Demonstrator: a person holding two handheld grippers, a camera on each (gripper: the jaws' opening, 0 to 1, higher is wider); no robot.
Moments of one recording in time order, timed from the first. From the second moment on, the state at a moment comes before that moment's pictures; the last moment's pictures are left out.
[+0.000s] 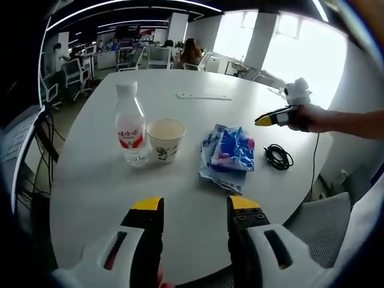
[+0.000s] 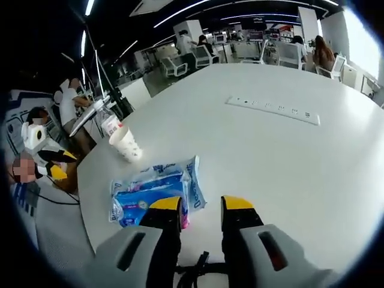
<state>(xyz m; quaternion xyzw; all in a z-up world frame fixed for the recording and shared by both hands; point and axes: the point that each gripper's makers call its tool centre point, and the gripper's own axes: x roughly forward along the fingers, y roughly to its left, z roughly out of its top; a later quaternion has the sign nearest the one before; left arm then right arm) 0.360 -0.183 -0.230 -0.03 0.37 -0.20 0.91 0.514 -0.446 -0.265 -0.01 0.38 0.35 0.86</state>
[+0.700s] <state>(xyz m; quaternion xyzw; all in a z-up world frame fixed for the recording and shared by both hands) 0.354 -0.171 -0.223 -0.04 0.37 -0.18 0.91 0.514 -0.415 -0.284 -0.05 0.40 0.39 0.83</state>
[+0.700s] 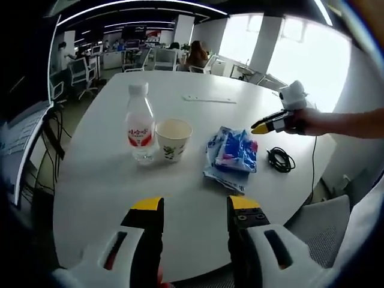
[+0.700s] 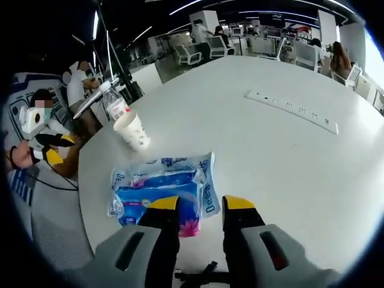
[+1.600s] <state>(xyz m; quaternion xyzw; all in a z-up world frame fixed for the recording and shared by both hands) 0.354 -0.157 -0.218 -0.03 0.36 -0.17 0.92 0.511 -0.397 -0.284 -0.05 0.40 0.40 0.82</state>
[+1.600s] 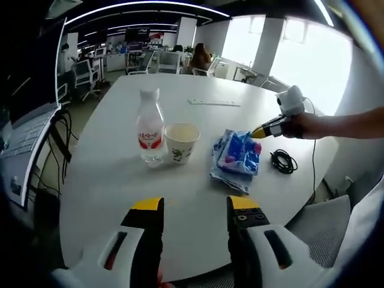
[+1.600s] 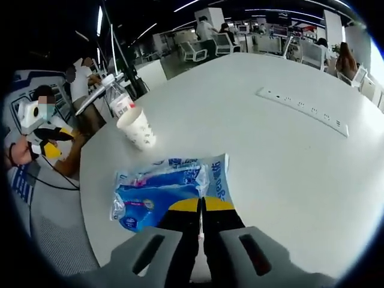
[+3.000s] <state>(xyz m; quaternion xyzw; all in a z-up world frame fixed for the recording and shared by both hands) 0.360 -0.178 -0.208 -0.01 0.35 -0.22 0.91 0.507 -0.470 -0.237 0.01 0.35 0.32 0.88</state>
